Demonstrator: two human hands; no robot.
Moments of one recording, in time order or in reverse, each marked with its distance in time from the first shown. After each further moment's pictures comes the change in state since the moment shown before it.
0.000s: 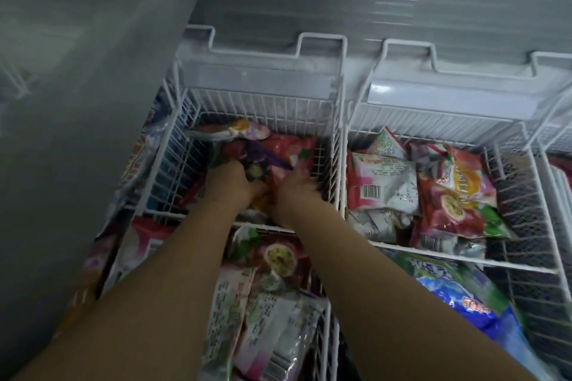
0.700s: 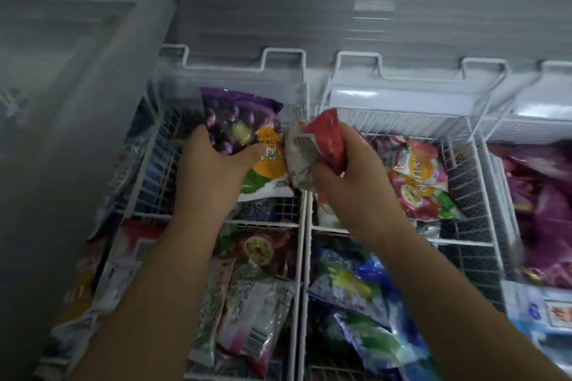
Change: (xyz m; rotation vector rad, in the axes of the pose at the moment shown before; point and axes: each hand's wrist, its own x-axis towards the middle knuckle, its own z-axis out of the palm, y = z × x) left_hand -0.110 0.070 -0.053 -0.673 0.328 0.181; right_hand -0.129 0.080 -0.095 0.761 0.511 -0.613
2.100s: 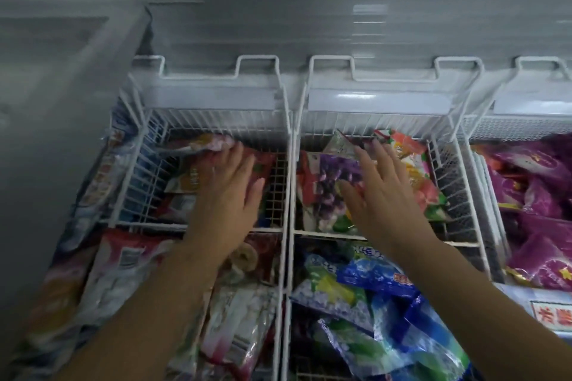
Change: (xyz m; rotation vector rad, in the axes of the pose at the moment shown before) left_hand -0.001 -0.058 0.037 0.783 -0.194 0.530; right_hand -0.016 0.082 -0.052 -0.787 -0.069 0.037
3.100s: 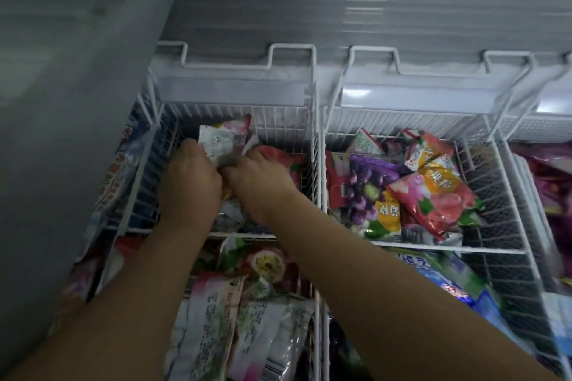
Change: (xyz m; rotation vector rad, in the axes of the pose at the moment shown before) left_hand 0.028 -0.073 -0.010 0.021 0.329 -0.345; right_hand 0.091 -0.165 0.094 -0.269 -0.215 -0.445
